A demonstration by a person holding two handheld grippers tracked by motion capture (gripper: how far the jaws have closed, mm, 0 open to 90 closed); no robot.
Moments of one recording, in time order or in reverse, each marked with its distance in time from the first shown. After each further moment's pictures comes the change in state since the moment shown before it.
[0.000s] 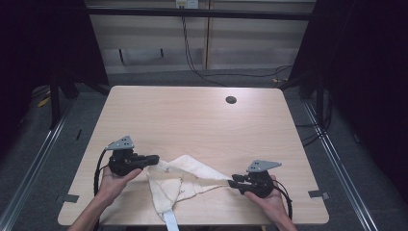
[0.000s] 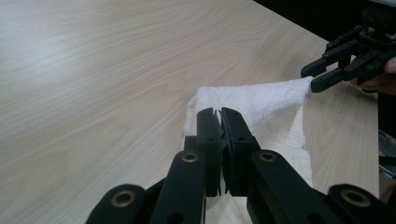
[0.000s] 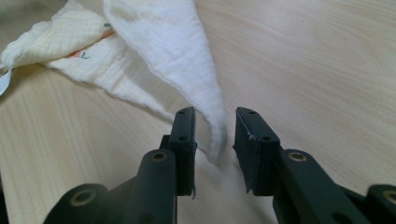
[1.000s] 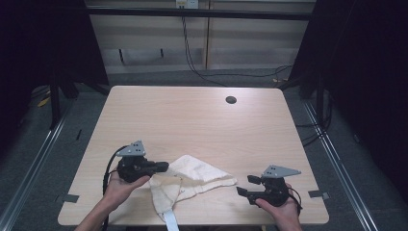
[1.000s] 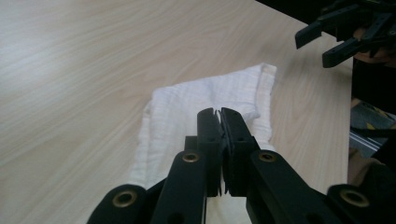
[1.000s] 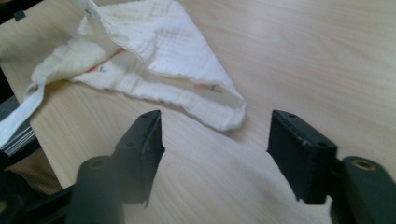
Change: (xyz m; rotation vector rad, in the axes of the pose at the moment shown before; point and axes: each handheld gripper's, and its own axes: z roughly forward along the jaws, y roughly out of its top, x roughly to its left) left arm -0.032 0.011 0.010 0.045 -0.045 0.088; right arm 0.013 -0.004 -0.047 -0.058 -0.051 0.083
